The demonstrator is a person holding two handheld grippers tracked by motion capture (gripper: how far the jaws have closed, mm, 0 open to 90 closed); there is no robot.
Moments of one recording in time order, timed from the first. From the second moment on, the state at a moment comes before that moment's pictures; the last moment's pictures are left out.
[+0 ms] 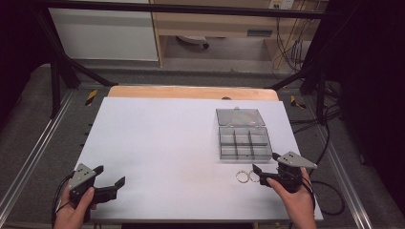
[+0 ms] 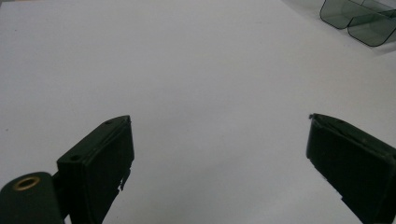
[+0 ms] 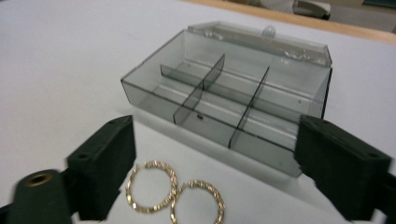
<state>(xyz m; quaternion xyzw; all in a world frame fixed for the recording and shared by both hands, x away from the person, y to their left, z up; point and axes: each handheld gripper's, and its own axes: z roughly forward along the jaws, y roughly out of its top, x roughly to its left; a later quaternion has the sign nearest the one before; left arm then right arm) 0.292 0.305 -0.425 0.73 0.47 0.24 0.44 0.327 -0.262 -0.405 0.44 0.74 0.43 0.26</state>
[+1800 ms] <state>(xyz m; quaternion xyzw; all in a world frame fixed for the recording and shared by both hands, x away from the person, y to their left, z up) 0.294 0.304 -0.428 0.74 0.47 0.23 0.43 0.333 -0.265 -0.421 0.43 0.77 0.43 0.19</state>
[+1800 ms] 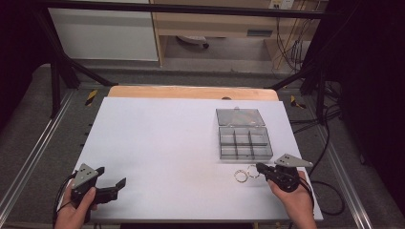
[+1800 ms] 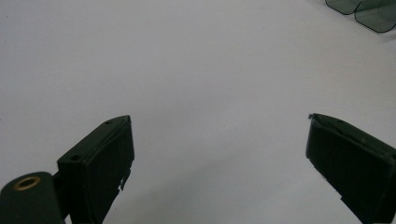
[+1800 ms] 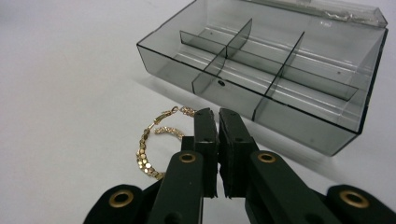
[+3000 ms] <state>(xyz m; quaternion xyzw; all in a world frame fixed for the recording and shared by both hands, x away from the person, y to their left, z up) 0.295 0.306 -0.430 0.73 0.48 0.23 0.43 0.381 -0.263 -0.374 0.43 0.71 0.51 0.22</state>
